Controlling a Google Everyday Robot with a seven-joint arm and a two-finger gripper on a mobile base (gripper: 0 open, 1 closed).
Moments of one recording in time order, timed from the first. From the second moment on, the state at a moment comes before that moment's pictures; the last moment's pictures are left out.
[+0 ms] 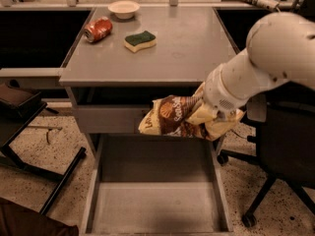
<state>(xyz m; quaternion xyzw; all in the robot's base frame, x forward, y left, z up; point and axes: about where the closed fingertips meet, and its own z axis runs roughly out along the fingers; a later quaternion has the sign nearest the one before) 0.523 -0.102 0.841 -0.62 0.73 0.05 0.28</state>
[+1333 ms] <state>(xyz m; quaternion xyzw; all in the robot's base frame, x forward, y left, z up) 0.433 -0.016 0.614 -0.60 0.72 0.22 0.29</state>
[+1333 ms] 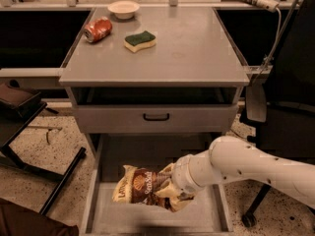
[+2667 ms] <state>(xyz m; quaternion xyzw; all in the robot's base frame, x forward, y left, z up) 0.496 0.044 0.519 -0.53 0.74 0.24 0.34</state>
